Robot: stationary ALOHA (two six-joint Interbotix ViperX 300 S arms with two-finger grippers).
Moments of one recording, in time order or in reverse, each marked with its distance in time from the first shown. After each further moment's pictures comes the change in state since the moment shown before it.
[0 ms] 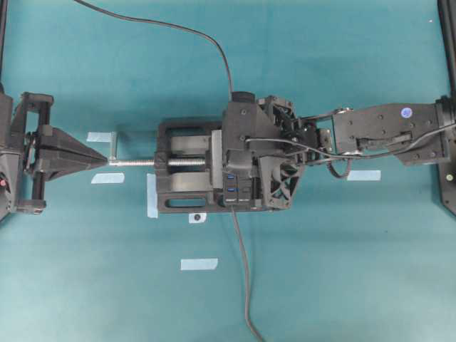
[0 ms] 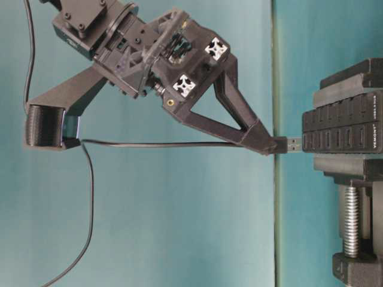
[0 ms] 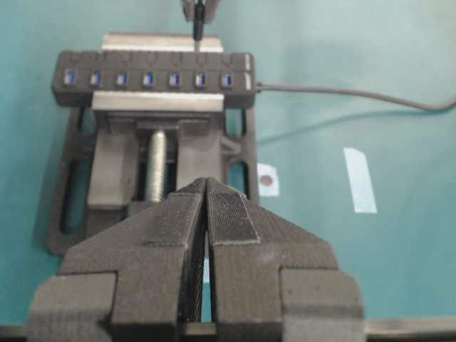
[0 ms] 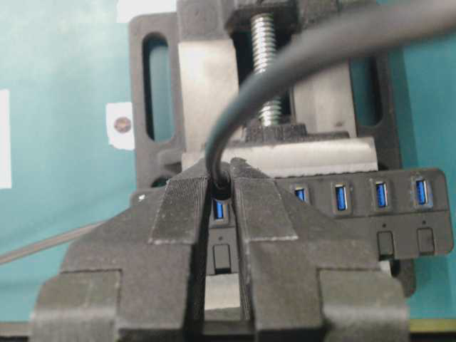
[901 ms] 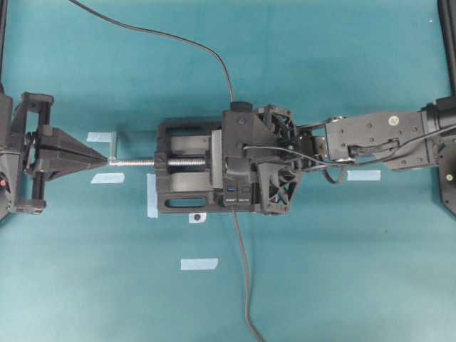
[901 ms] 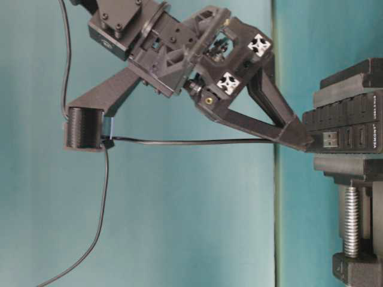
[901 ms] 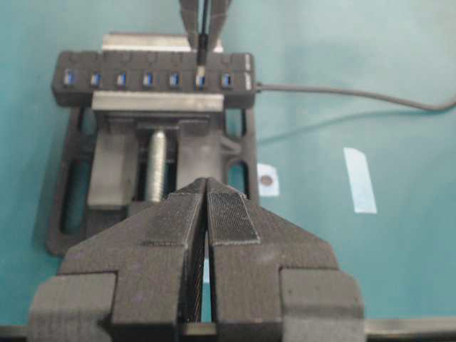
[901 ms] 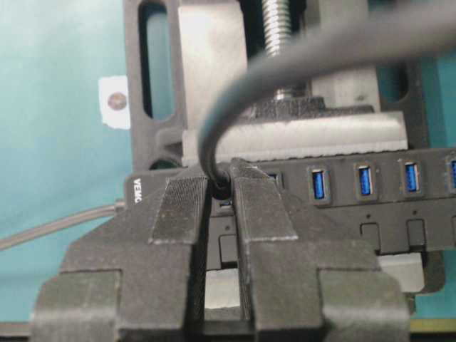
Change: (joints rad) left arm 0.000 -0.002 0.000 0.002 0.000 0.000; right arm 0.003 0.049 0.029 0.000 -0.049 0.017
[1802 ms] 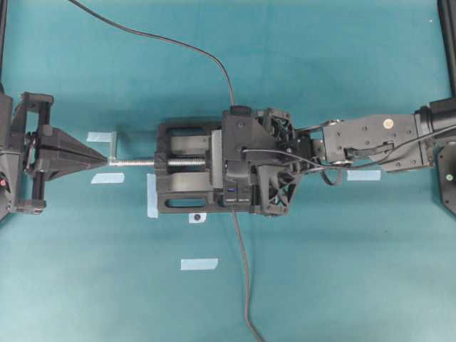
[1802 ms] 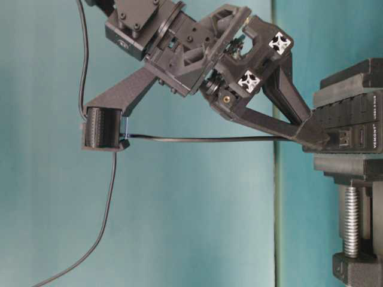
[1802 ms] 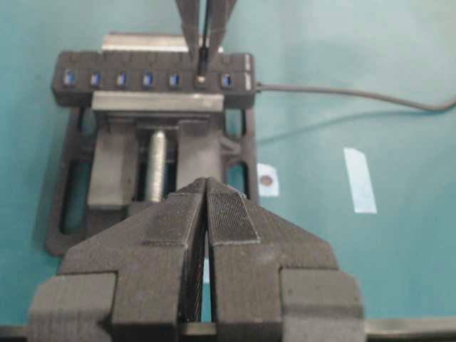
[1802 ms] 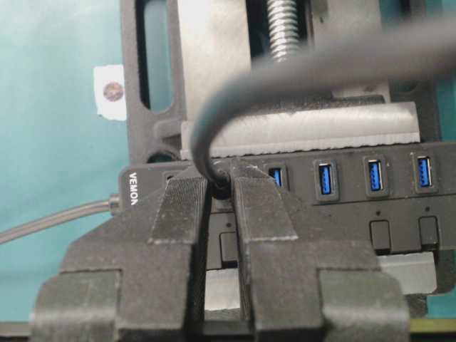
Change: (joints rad) left arm 0.000 0.000 0.000 0.000 -0.002 -0.002; right arm -0.002 0.018 0.018 -0.002 -0.035 0.005
